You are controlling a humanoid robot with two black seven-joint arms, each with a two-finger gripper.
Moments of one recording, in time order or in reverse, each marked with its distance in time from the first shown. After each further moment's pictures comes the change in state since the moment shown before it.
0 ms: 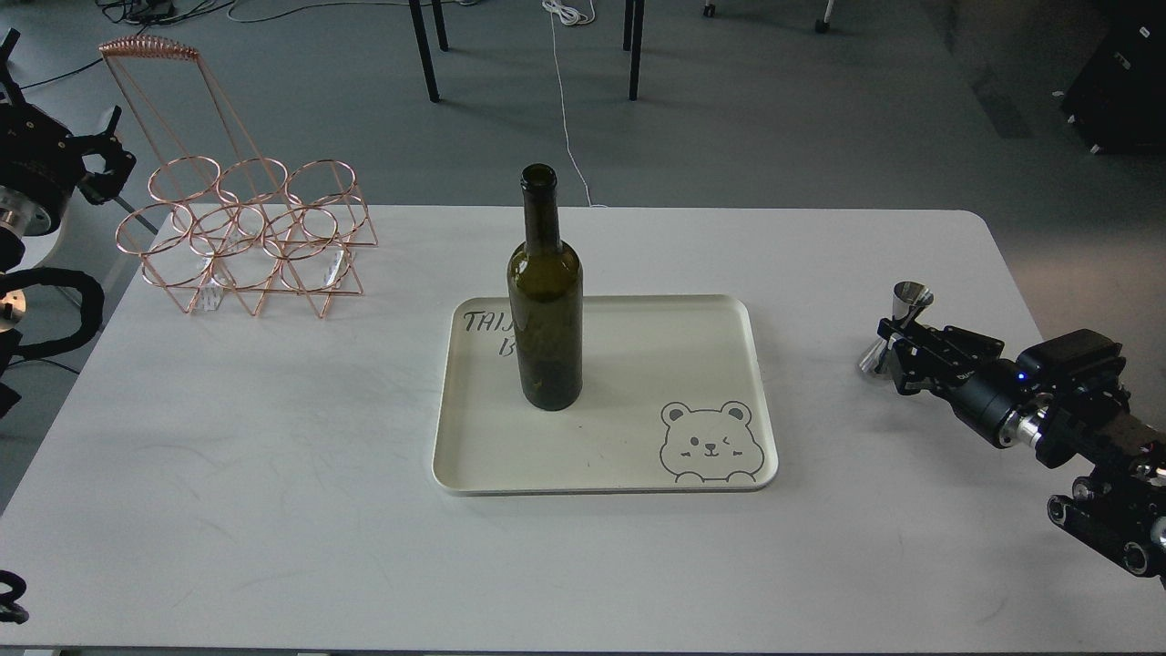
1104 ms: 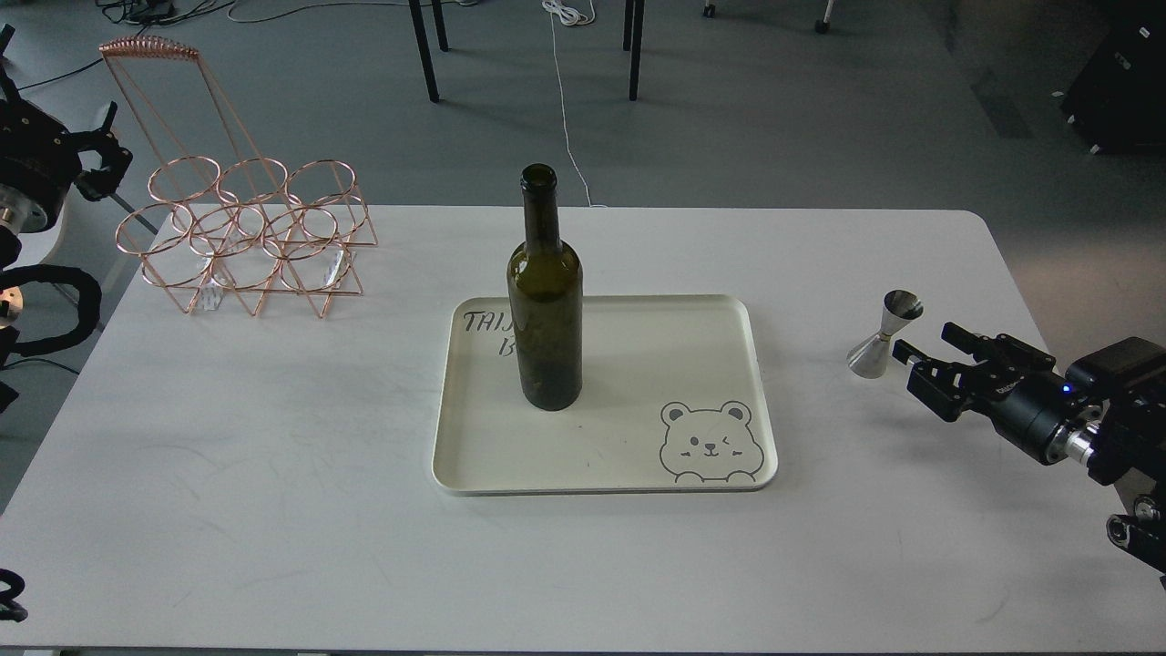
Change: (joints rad) left arm -0.004 0.006 -0.004 -0.001 0.000 0.000 -0.001; right arm -0.040 -0.214 -0.011 0.225 0.001 0.000 0.011
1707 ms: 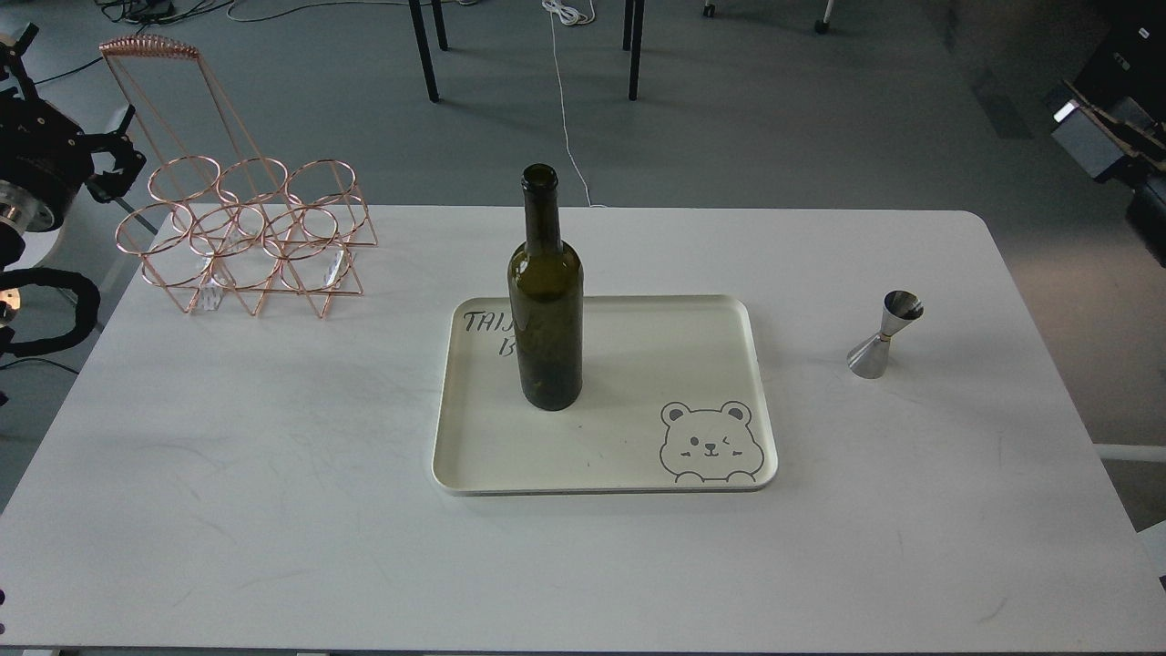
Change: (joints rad) left arm 0.010 0.051 0.018 -0.108 0.037 0.000 0.035; right arm 0.363 -0.114 0.030 0.050 0.603 0.108 0.000
